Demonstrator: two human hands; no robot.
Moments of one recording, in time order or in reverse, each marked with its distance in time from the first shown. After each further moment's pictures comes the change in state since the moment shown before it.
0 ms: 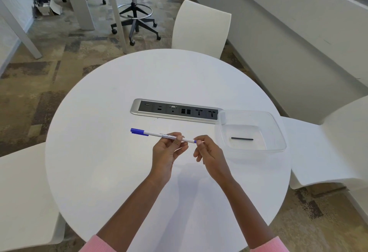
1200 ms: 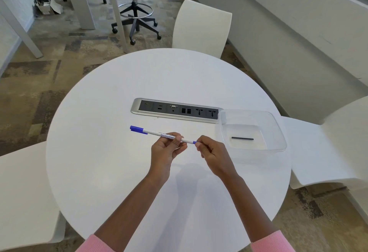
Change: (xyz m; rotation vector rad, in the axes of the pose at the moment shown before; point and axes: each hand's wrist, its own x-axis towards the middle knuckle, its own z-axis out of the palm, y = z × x) left_hand -0.003 0.005 -0.002 0.059 0.013 0.016; right_hand 0.004 -0.003 -0.011 -0.228 -0.039 -0.108
